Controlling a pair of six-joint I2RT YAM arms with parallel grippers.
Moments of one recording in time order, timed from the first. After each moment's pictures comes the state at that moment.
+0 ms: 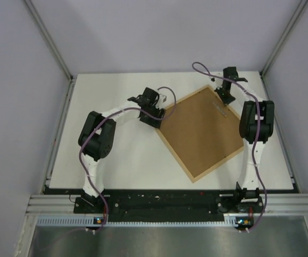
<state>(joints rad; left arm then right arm) -0.52 2.08 1.53 -0.50 0.13 -0.02 0.01 2.23 1.80 -0.65 0.10 -0.48</state>
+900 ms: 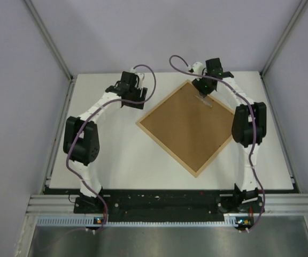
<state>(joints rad) -0.36 1.84 1.51 -0.54 0.00 -0.04 0.21 2.26 2.00 -0.61 -0.07 -0.55</state>
